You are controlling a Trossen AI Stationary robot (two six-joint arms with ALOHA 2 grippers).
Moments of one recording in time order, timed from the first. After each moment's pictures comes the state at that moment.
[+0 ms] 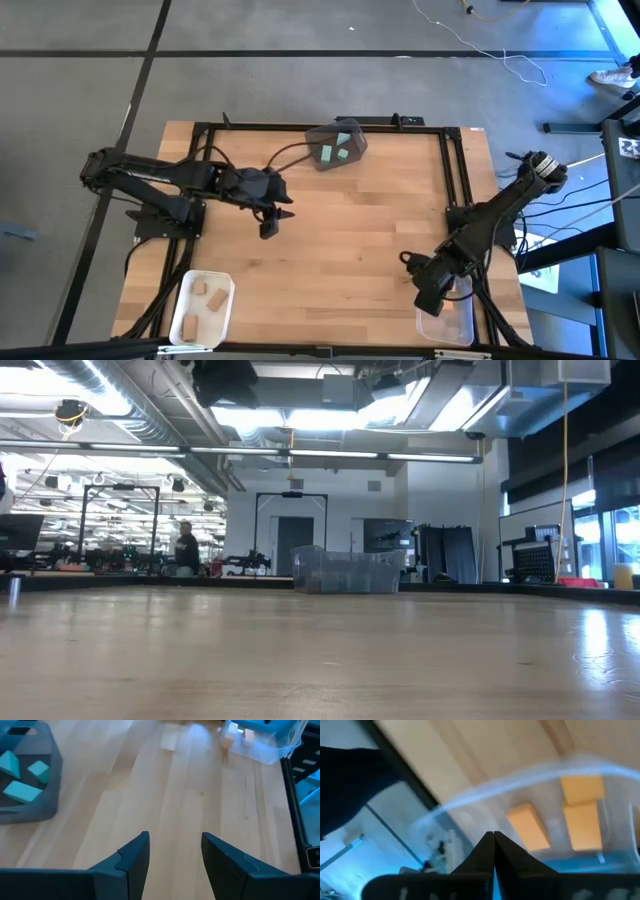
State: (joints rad) left arm -0.11 1.22 1.11 -0.54 -0.13 -0.30; right arm 0.74 1.34 0.91 -0.83 -0.34 1.39
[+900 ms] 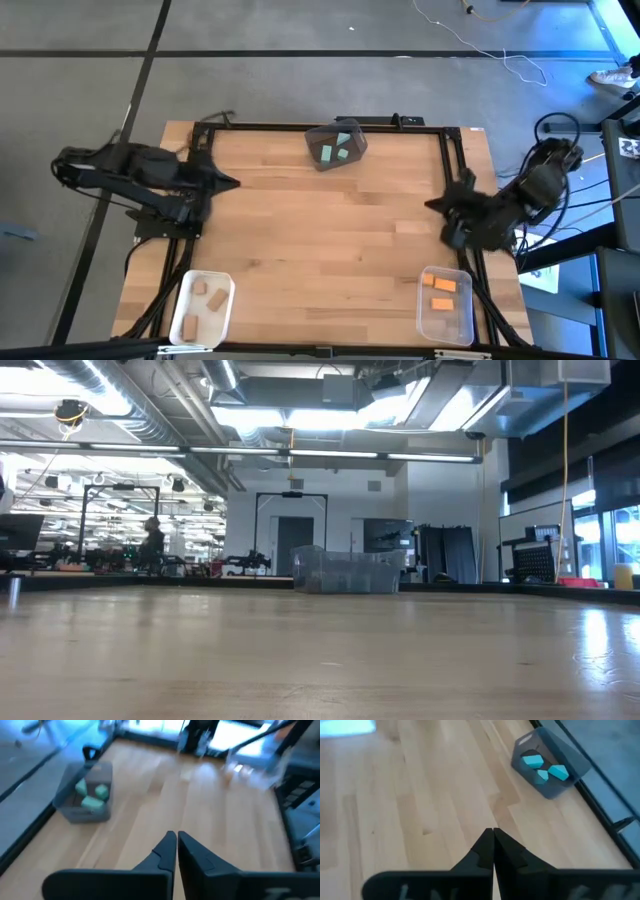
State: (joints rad) left arm -0.20 0.73 1.11 -0.85 -0.34 -0.30; right arm 0.74 1.09 1.39 -1.47 0.71 0.91
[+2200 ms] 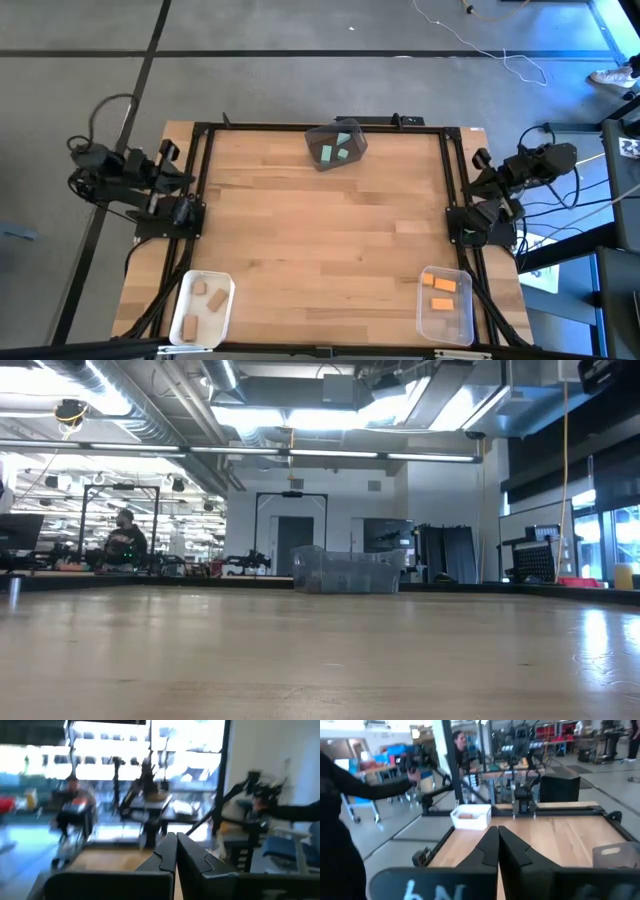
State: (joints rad) left arm -0.24 0.01 0.73 -0.51 -0.19 -0.01; right arm 0.74 0.01 0.79 -0.77 0.50 0.14
